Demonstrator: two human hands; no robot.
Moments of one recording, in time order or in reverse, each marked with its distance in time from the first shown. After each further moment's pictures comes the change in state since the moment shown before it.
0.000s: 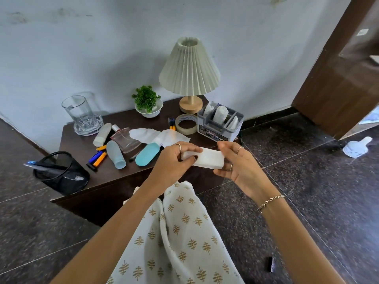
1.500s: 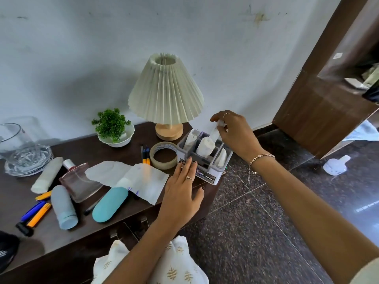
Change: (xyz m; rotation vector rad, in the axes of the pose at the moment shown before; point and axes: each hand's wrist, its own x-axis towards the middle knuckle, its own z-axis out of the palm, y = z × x) left_hand 0.111 -0.063 0.091 0.444 -0.045 0.228; right_hand 0.175 -0.103 -0.041 -1.303 0.262 -0.792
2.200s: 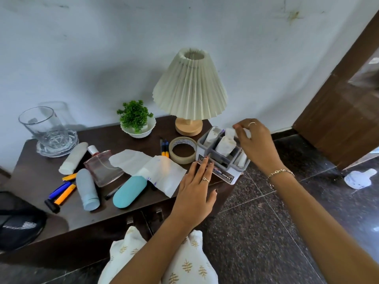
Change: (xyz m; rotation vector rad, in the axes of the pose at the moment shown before) left_hand -0.011 -0.005 -0.001 0.090 -0.053 -0.032; right_hand -0.016 -0.007 0.018 0.052 0.032 0.191
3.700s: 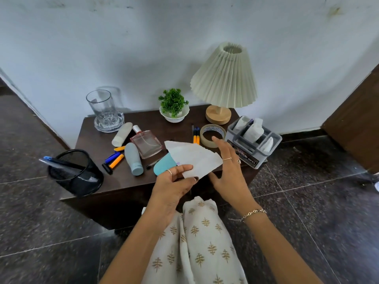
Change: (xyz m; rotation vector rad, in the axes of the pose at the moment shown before) left_hand -0.110 -0.015 -0.104 -1.373 0.248 -0.756; right_hand -0.136 -0.081 0.067 0.282 -0.273 -0.149
